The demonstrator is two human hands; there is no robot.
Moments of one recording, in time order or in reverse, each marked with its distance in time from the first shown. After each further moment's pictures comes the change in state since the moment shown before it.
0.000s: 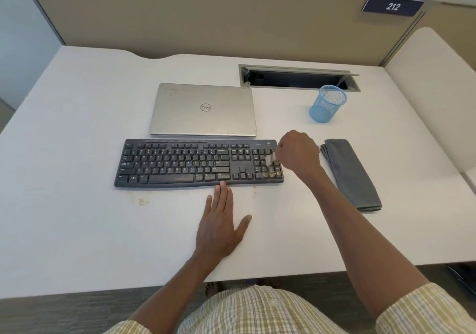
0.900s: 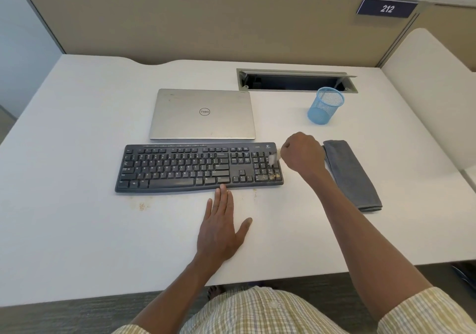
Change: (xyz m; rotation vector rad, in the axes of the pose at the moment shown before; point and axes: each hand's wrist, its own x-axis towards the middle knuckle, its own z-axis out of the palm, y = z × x) left_hand 0.000 0.000 -0.001 -0.003 0.006 0.008; right_hand 0.001 0.011 -0.004 0.039 -0.002 0.064
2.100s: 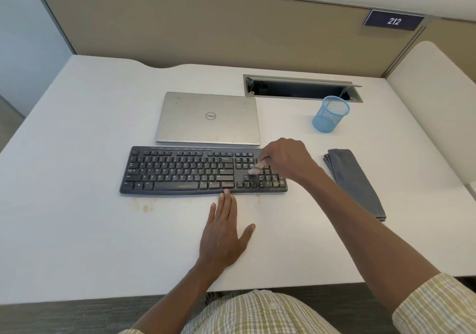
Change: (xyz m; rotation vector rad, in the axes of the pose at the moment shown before) left_hand 0.000 0.000 0.002 -0.001 0.019 0.006; right_hand 0.001 -0.029 -0.009 -0.212 -0.077 -0.575
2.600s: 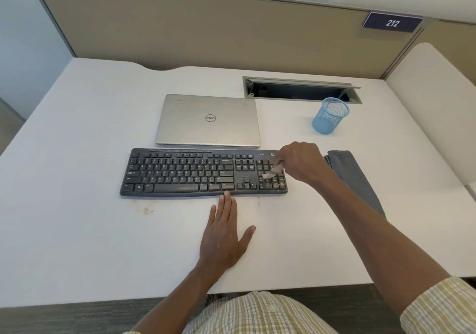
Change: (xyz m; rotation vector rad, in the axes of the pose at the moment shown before) left_hand 0.000 0.000 -0.001 0.007 0.007 0.004; right_hand -0.012 0.026 0.002 -0.119 -0.005 0.051
